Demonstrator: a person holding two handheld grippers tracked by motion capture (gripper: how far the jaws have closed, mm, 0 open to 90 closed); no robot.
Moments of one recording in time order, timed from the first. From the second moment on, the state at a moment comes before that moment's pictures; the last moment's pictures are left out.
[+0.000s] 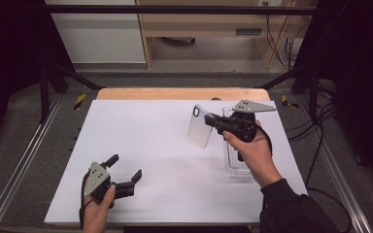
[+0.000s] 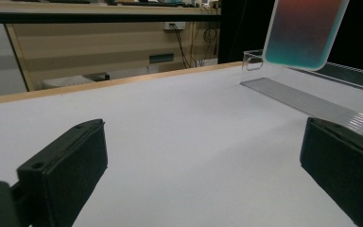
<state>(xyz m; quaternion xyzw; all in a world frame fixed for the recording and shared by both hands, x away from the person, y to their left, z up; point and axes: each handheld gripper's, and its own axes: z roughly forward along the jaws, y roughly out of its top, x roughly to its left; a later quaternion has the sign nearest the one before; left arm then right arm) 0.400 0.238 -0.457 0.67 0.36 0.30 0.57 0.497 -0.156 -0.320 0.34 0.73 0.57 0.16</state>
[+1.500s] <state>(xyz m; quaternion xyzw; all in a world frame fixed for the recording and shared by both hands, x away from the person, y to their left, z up) 0.402 0.234 -0.460 0.68 0.36 0.29 0.57 0.531 -0.218 -0.258 0.35 0.73 0.55 0.22</state>
